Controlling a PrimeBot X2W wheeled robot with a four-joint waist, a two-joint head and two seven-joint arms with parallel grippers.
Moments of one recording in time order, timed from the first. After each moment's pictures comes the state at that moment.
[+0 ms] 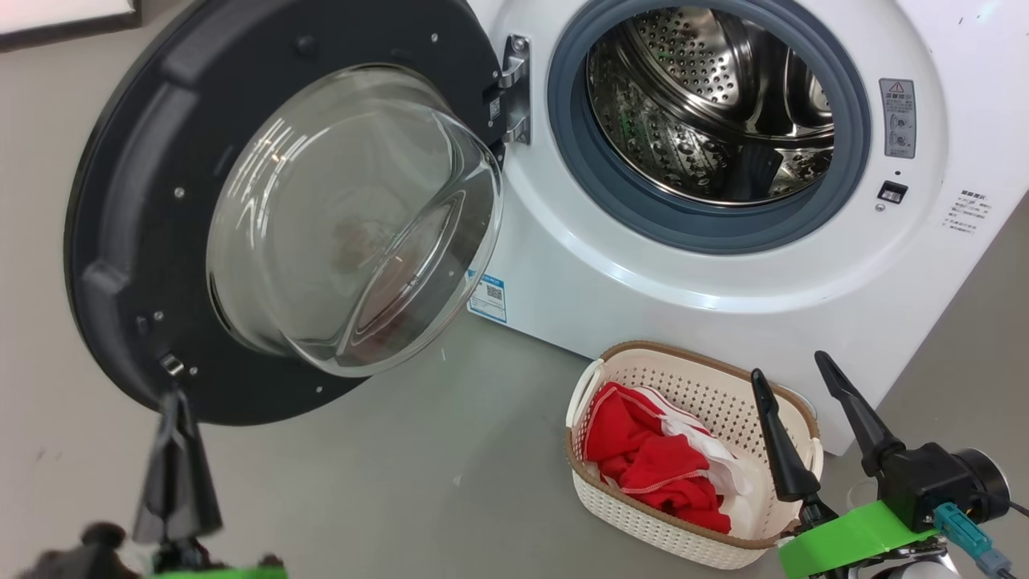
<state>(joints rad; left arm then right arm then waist) 0.06 0.07 0.01 -0.12 -0.24 0.14 -0.25 -0.01 -0.04 0.01 0.11 0.12 0.13 -0.26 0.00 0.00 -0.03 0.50</state>
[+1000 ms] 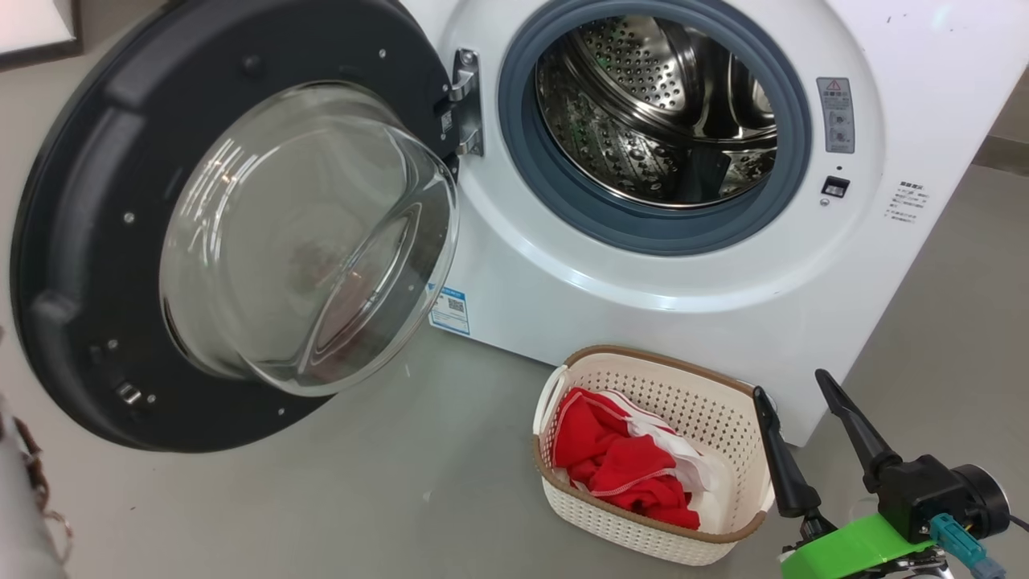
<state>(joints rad) -0.71 0.15 0.45 0.53 -0.85 0.06 -0.14 0.02 -0.04 0.00 0.13 0.11 0.13 -0.26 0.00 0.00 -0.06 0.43</state>
